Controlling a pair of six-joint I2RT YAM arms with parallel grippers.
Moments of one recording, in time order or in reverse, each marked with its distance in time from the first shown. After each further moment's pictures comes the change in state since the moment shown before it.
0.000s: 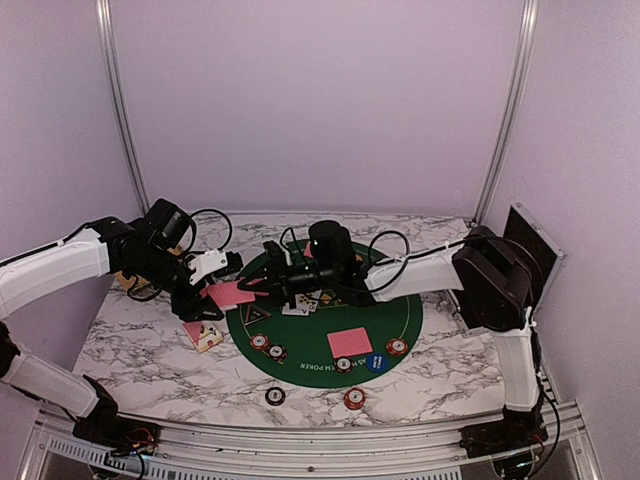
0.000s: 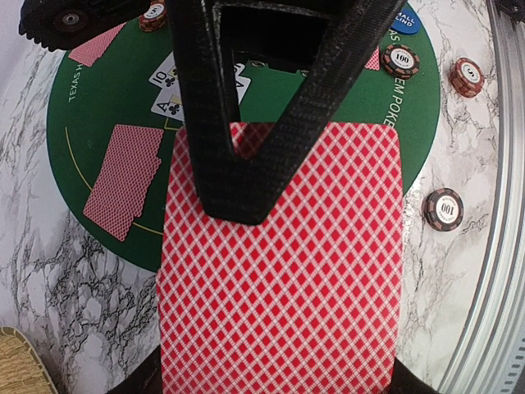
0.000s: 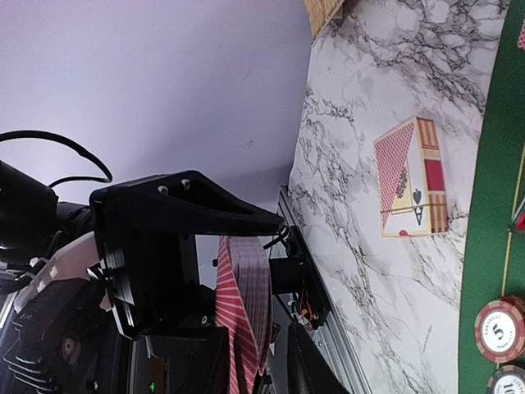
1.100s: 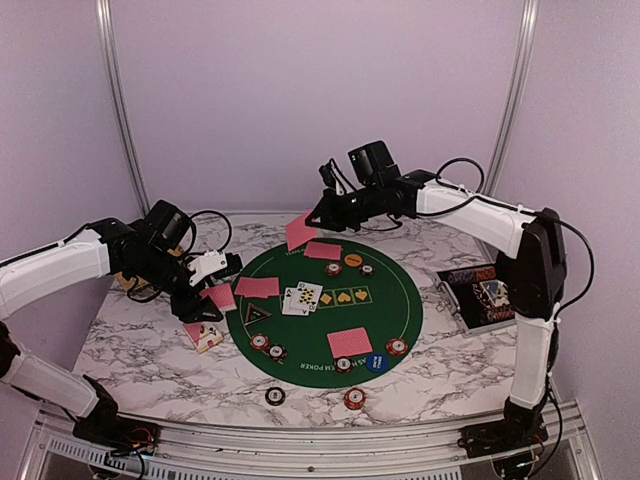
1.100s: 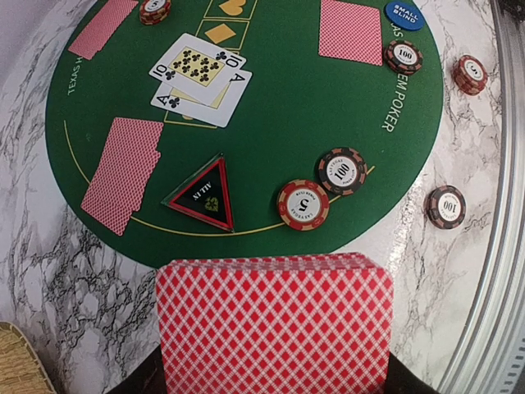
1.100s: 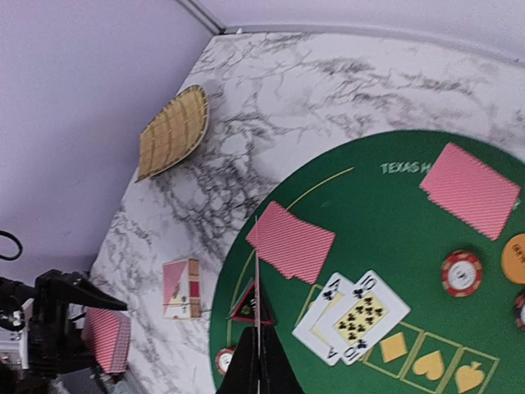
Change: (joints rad) left arm 0.000 0.000 -0.009 0.000 -0.007 -0.007; right arm -0.218 -0.158 0.391 -0.979 0.356 -0.795
